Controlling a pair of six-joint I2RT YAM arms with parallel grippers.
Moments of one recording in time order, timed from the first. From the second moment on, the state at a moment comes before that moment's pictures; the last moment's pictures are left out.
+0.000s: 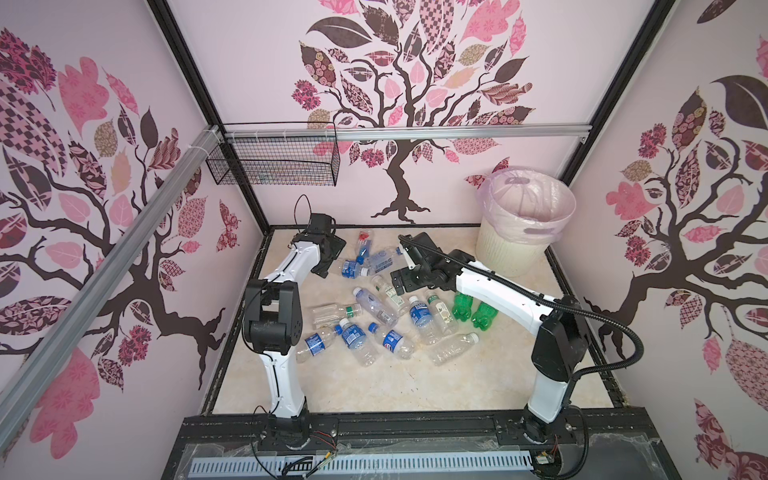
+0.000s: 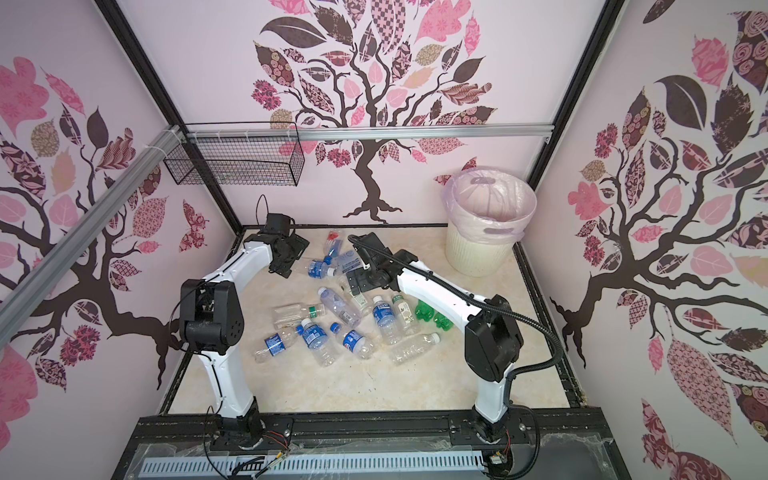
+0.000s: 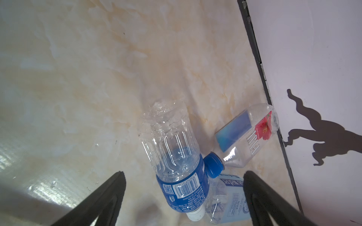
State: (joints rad) left arm -0.09 1.99 1.63 -0.62 -0.06 -1.11; right arm 0.74 1.83 1.61 -0.69 0.09 0.29
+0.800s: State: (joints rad) left arm -0.09 2.11 1.67 -0.64 -0.02 -1.23; right arm 0.73 1.79 1.61 -0.66 0.00 0.34
